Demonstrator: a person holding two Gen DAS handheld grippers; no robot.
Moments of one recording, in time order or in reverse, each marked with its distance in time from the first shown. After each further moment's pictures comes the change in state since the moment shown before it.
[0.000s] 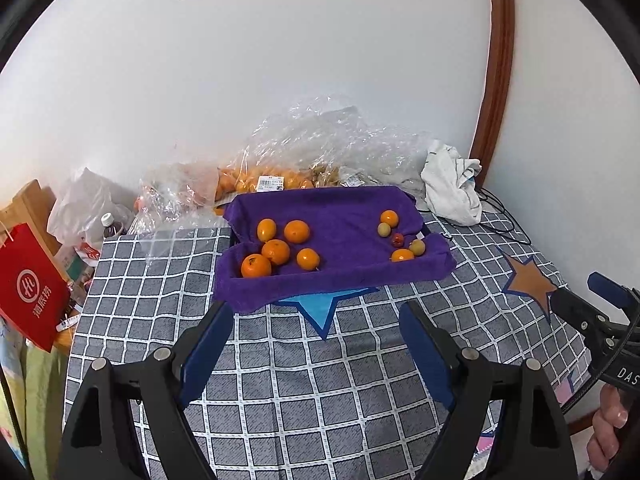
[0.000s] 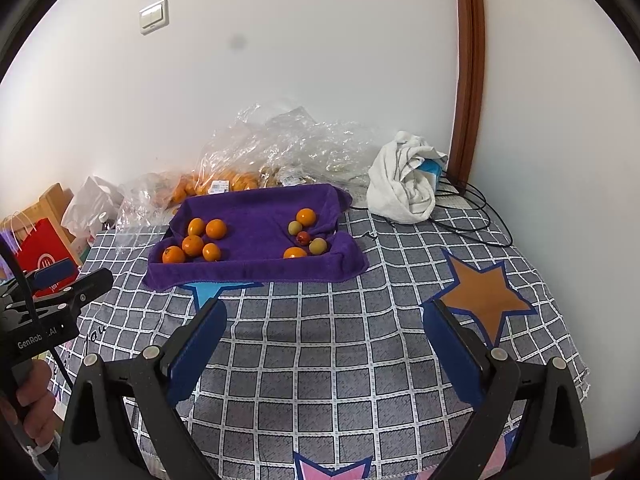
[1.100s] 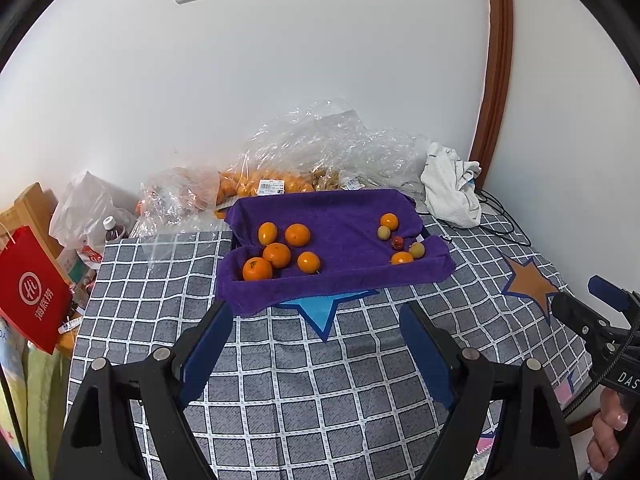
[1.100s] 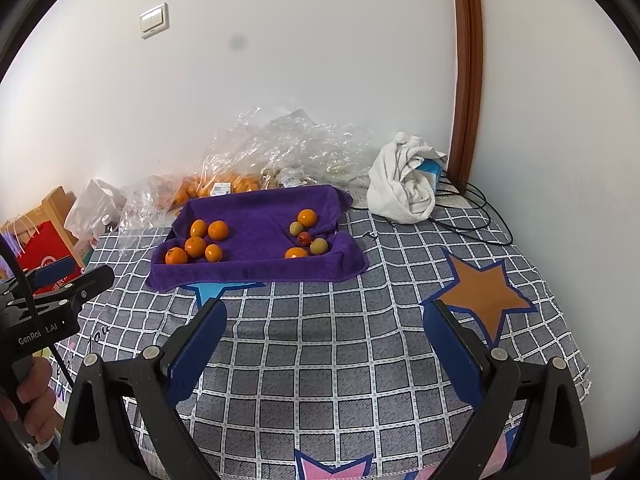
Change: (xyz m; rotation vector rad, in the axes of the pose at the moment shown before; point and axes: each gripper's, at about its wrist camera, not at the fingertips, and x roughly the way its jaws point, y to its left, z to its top) left arm -0.004 -0.001 0.000 0.003 -0.009 0.003; right arm -0.004 0.000 -0.001 0.004 -0.006 0.002
